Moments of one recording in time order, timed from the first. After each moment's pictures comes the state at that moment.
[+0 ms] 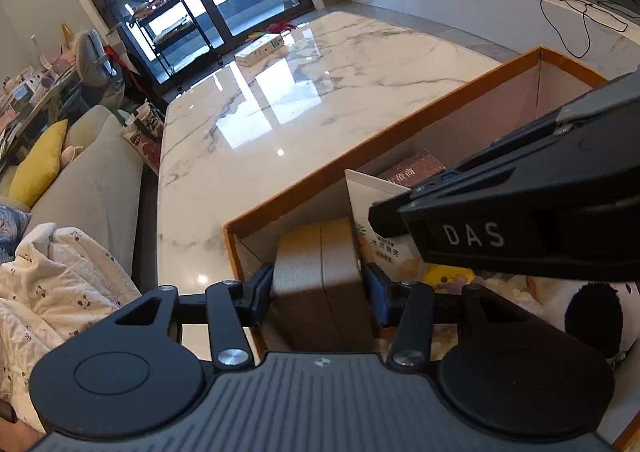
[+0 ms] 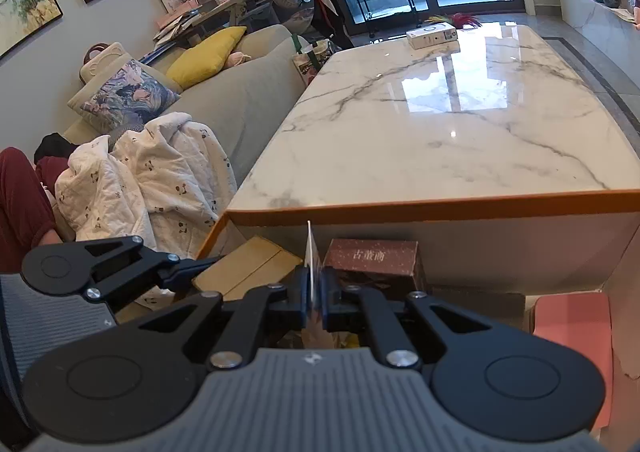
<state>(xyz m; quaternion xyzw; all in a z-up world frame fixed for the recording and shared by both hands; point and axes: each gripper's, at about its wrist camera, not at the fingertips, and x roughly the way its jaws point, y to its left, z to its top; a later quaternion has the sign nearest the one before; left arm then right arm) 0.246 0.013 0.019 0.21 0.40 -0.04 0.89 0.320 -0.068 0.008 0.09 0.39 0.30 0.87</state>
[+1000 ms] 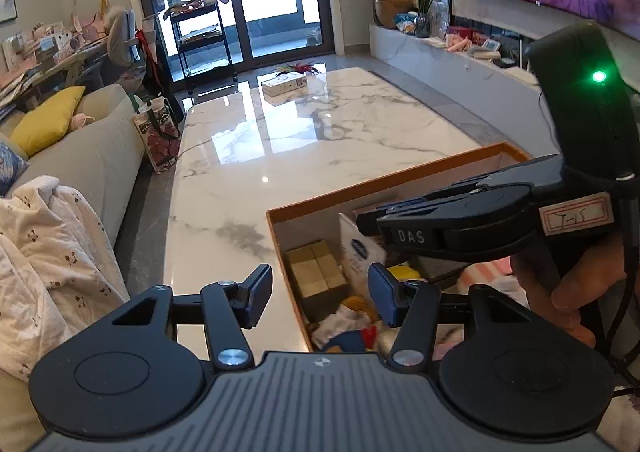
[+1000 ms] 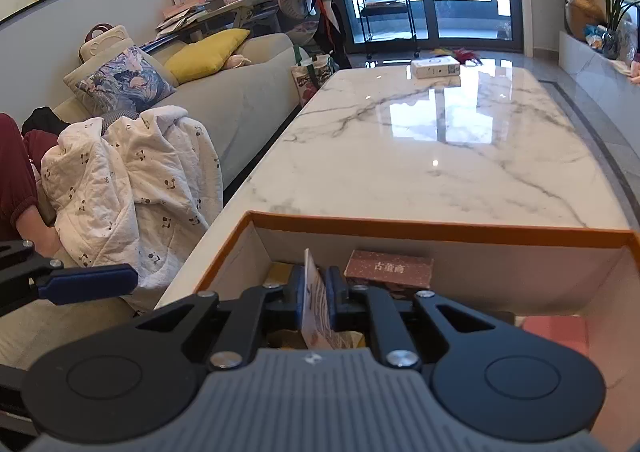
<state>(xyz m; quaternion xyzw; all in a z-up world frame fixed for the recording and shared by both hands) 0.178 0.050 0.082 0.08 0.36 -0.05 0.93 0.285 -0.051 0.037 0.02 0.35 0.28 0.90</state>
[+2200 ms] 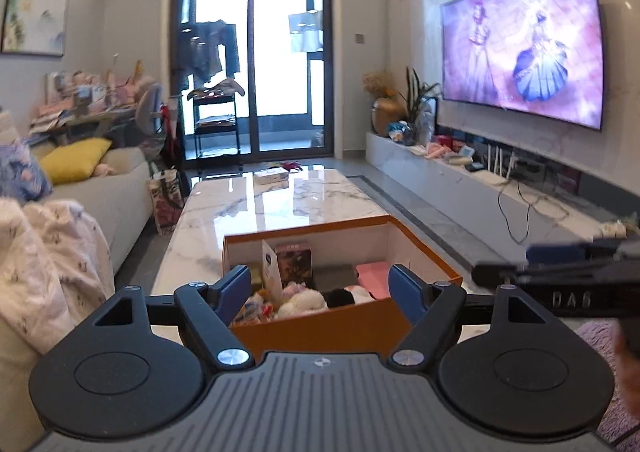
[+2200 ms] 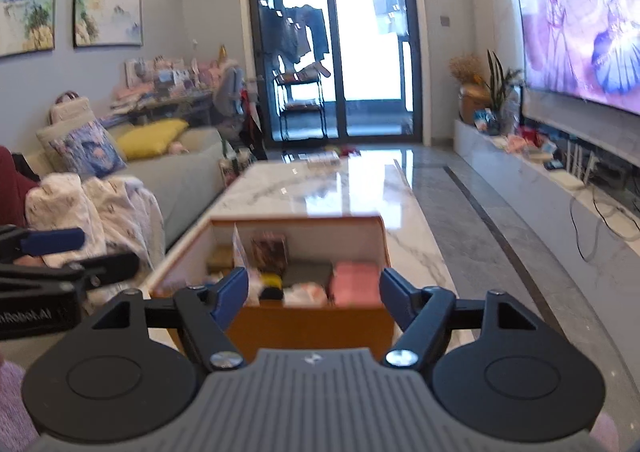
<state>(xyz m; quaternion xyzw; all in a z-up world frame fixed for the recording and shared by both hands) -0.023 -0.032 0.115 0.01 0.20 -0.04 0.98 0.009 -0.219 0.101 0.01 0.23 0.15 0.96</state>
